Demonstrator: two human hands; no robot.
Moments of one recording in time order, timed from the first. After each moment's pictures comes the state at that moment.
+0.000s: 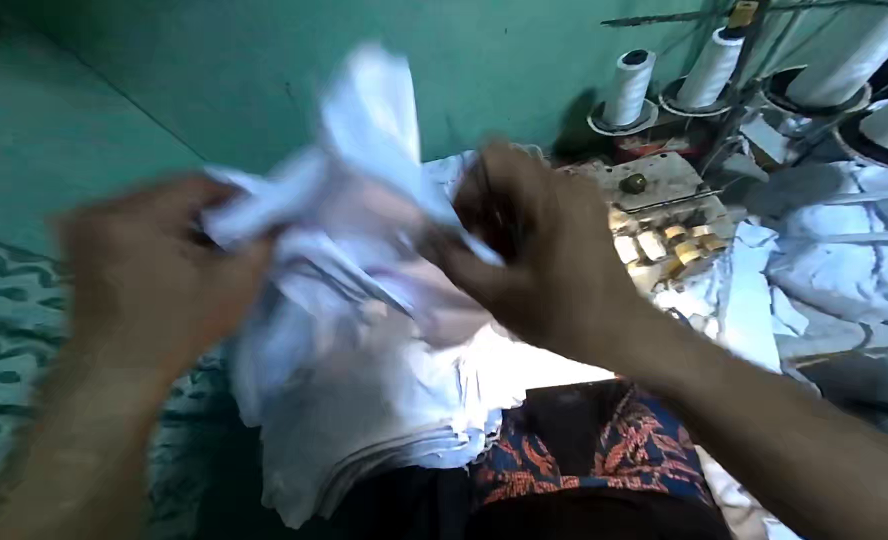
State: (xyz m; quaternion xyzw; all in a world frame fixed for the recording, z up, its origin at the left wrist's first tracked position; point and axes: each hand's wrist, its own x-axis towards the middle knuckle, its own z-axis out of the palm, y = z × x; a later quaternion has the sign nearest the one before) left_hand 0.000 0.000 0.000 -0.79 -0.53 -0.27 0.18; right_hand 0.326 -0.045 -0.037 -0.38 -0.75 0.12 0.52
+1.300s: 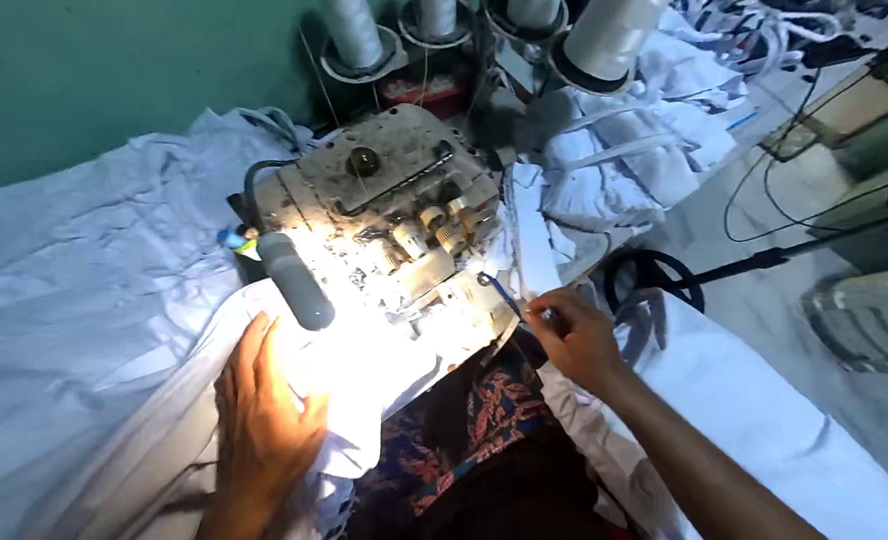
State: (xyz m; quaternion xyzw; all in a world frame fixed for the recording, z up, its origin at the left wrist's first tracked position) left_hand 0.209 0.006 -0.260 -0.87 -0.44 -0.23 -0.08; right_hand 0.560 -0.173 -0.289 -0.75 -0.53 0.06 0.39
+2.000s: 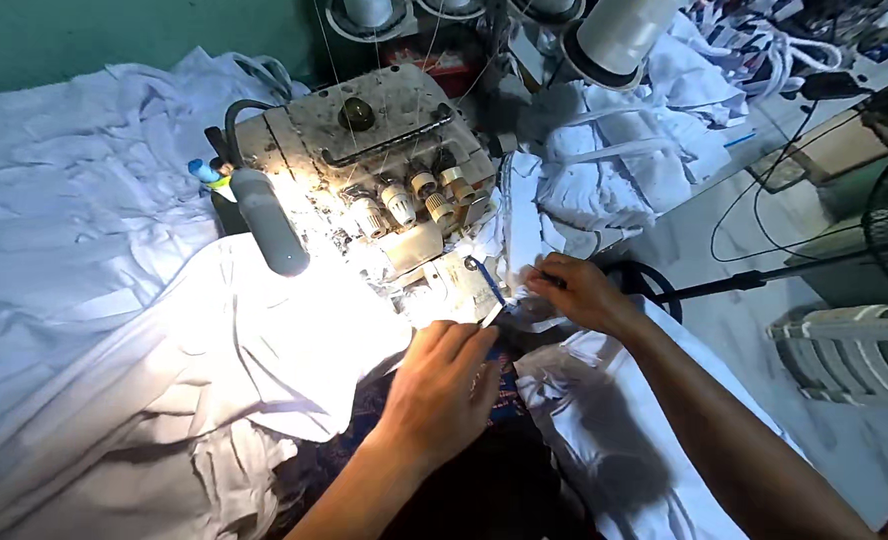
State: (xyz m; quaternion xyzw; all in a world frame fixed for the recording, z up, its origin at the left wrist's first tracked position) left_hand 0.358 -0.097 -0.255 -0.91 -0.22 -0.27 -0.23; right_hand 0.646 -0.150 -0.273 -0.71 -0.62 0.24 0.25
